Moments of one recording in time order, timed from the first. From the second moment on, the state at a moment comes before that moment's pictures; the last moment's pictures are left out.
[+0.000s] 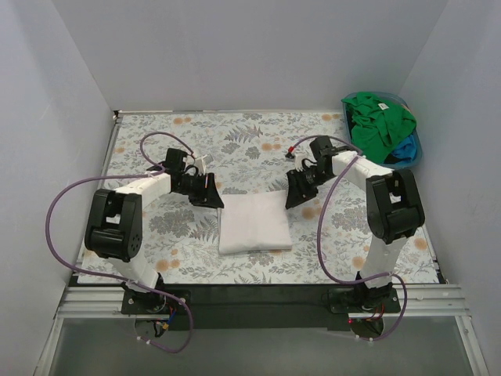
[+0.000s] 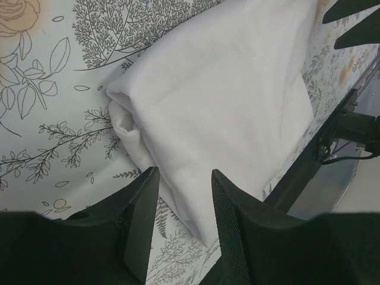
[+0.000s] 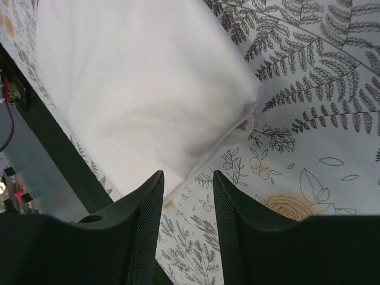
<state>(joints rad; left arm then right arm) -0.19 1.68 0.97 -0.42 0.75 -0.12 0.32 1.83 1.25 -0.73 -0.74 -0.15</state>
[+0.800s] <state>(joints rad) -0.23 1.76 0.97 -0.40 0.72 -0.17 0.34 1.94 1.23 -0.71 -0.77 -0.12</state>
